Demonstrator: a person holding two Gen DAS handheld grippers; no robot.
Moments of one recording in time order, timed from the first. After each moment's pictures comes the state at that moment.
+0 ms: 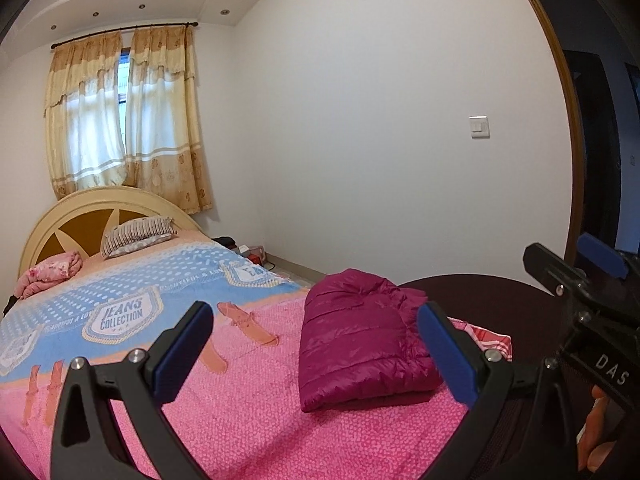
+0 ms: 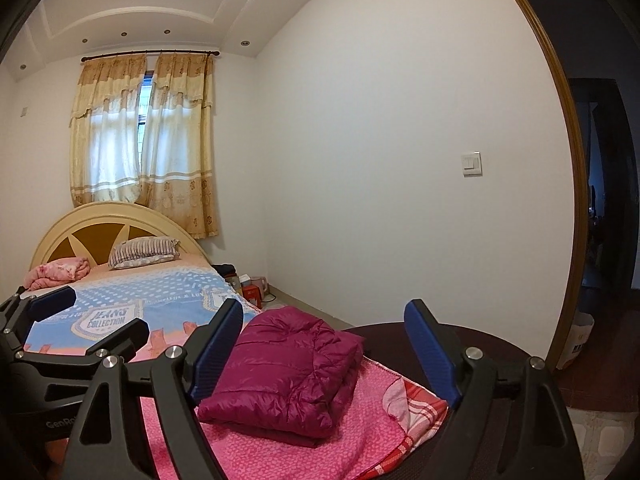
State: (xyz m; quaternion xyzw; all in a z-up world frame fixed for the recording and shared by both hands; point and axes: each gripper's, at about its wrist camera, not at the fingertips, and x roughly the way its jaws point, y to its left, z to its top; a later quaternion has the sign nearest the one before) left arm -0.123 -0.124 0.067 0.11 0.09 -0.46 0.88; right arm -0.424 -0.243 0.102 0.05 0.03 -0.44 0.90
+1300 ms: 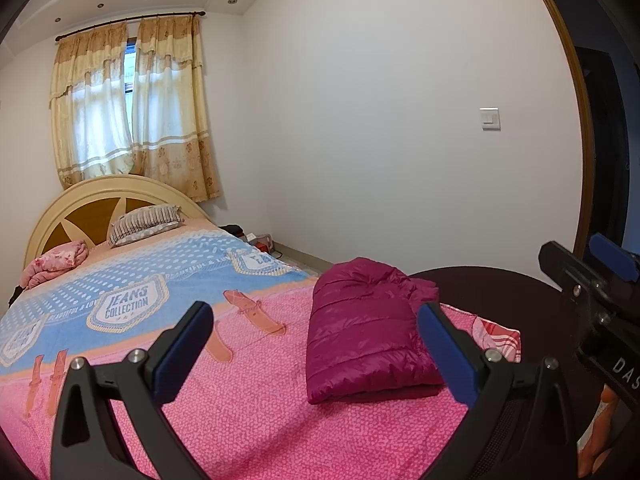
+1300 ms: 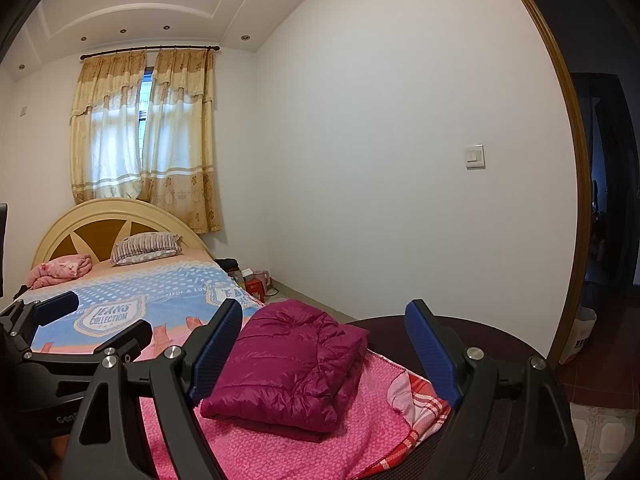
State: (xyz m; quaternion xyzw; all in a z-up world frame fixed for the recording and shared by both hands) left arm -0.114 -0.121 0.065 0.12 0.11 -0.44 0.88; right arm -0.418 -0.246 0.096 0.06 0.04 -0.43 0.90
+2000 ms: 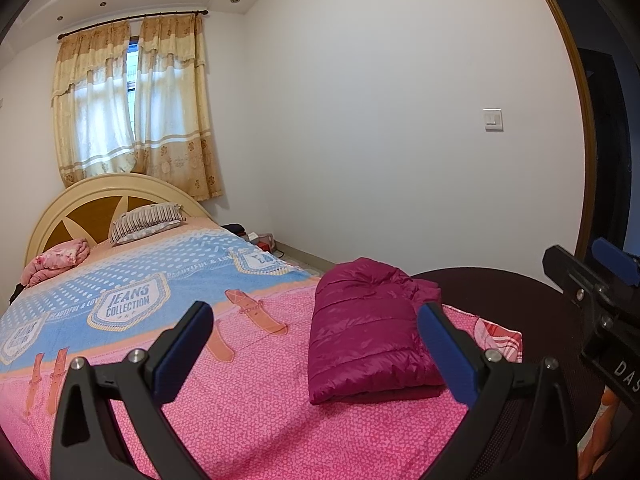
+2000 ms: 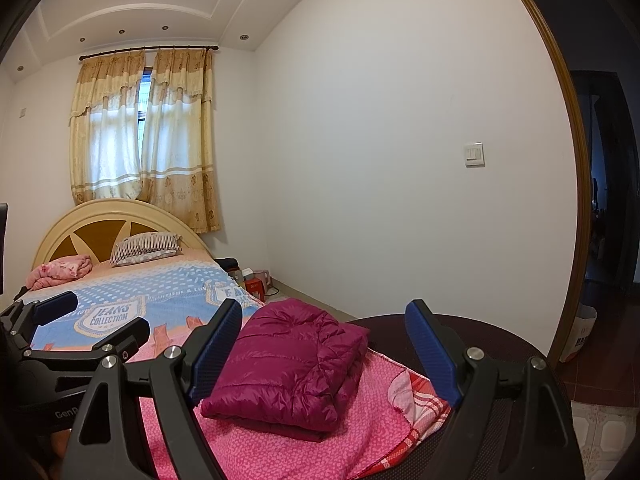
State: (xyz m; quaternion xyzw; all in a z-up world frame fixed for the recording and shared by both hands) left arm -0.111 -0.120 0.066 0.12 0.11 -0.44 0.88; right arm -0.415 -0.240 0.092 0.06 0.04 -0.44 0.90
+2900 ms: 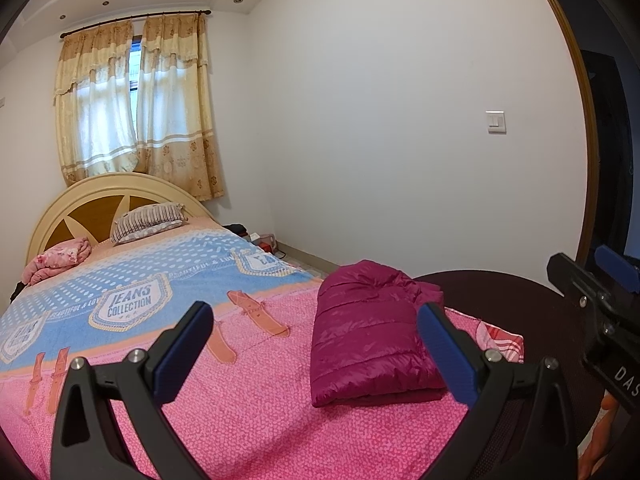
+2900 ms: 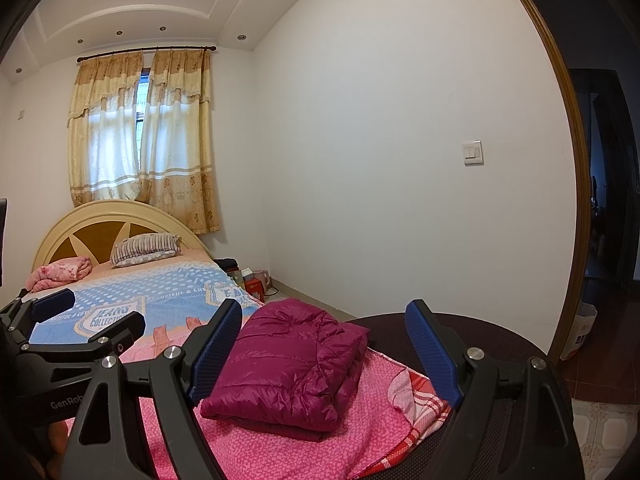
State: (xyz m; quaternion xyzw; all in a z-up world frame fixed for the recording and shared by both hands) left arm -0.110 -0.128 0.067 0.11 0.11 -0.44 0.89; right arm -0.415 -0.235 0.088 0.06 0.04 -0.44 0.90
